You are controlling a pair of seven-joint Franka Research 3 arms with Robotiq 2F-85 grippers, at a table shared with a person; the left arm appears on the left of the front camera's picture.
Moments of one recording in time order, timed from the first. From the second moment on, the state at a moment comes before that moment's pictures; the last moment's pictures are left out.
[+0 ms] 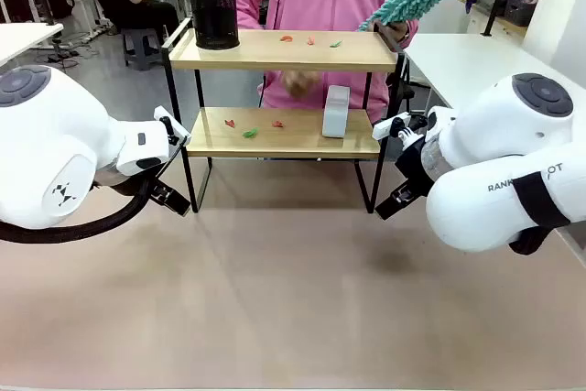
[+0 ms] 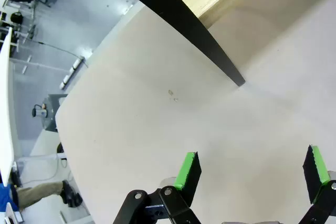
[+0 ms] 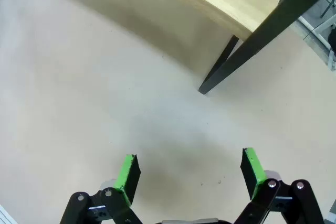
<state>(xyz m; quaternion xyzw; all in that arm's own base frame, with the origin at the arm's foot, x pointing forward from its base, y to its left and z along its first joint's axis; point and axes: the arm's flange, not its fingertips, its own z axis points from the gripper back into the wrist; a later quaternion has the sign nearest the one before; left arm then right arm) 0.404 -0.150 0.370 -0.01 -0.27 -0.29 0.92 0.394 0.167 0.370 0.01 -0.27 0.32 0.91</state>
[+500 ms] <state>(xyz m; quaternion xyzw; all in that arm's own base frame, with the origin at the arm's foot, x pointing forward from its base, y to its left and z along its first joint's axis) 0.404 -0.150 0.370 -0.01 -0.27 -0.29 0.92 0.394 0.167 0.370 0.01 -0.27 0.32 0.91</state>
